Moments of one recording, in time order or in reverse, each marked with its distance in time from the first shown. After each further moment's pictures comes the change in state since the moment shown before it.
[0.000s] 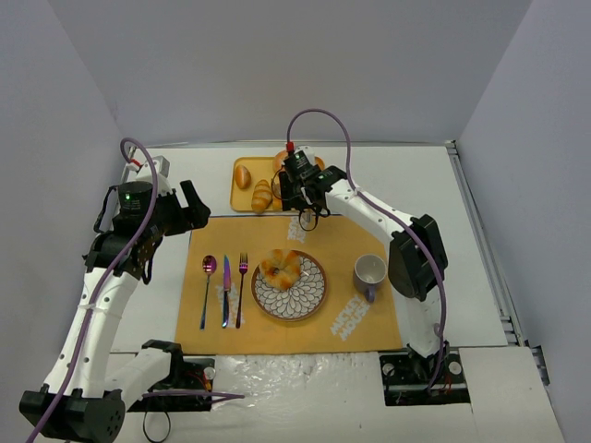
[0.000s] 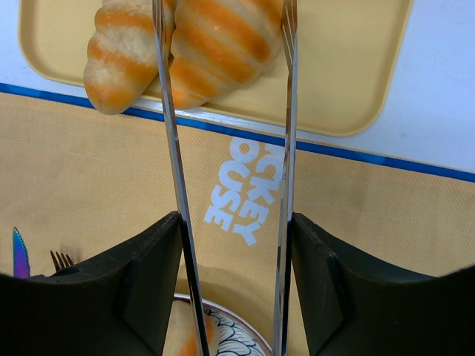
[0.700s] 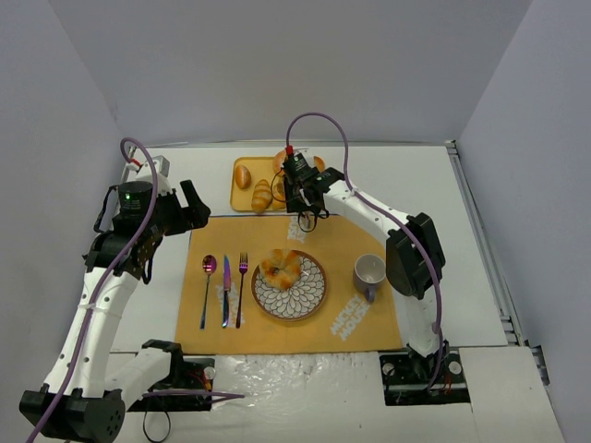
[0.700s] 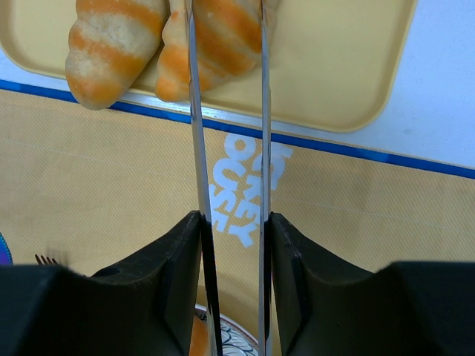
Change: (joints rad) left arm 0.000 0.000 0.000 0.000 0.000 0.000; right arm -0.001 0.016 -0.011 0.002 0.001 -0.001
